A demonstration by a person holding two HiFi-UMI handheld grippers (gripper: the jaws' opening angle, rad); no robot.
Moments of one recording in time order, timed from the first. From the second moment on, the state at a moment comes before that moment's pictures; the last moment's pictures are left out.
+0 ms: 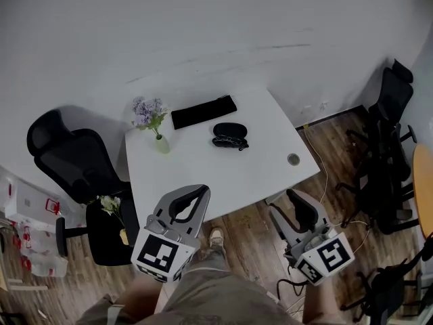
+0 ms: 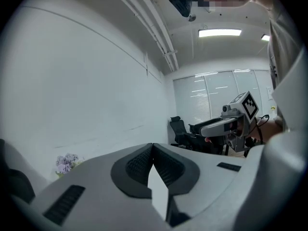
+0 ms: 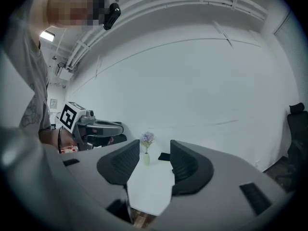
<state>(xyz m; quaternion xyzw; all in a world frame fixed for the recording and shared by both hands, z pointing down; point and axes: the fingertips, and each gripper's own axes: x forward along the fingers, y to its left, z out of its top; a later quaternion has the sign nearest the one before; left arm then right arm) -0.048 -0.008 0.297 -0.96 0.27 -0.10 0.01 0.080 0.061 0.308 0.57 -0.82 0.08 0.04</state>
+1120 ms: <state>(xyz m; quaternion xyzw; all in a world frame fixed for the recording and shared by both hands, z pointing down) -0.005 -0.207 0.397 -0.93 0.31 -0.20 -0.07 0.142 -0.183 0.443 0.51 -0.82 0.20 0.16</state>
